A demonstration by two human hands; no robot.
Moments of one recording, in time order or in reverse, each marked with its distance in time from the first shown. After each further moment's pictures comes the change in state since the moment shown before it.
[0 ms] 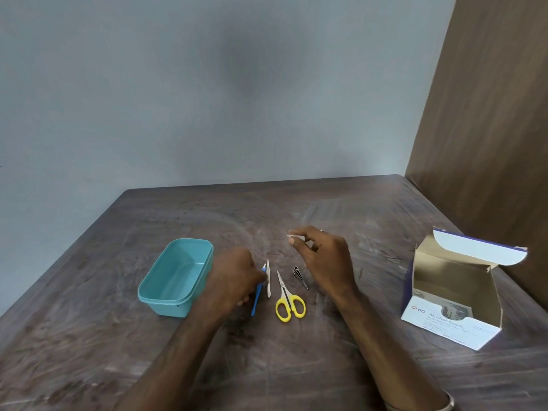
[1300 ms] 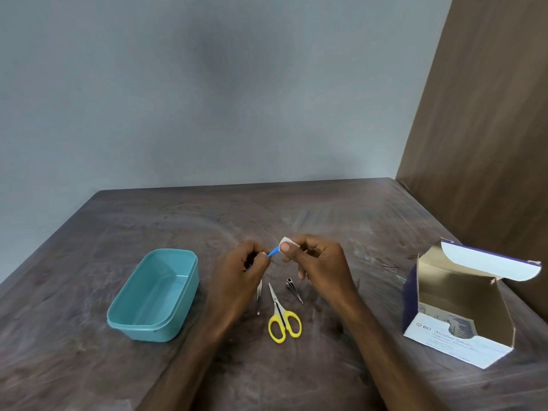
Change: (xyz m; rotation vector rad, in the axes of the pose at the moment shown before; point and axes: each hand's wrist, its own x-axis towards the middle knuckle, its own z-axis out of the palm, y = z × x) left_hand 0.010 0.003 0.019 -0.413 0.338 0.484; right_hand 0.008 -0.017 -0.011 0.482 -0.158 0.340
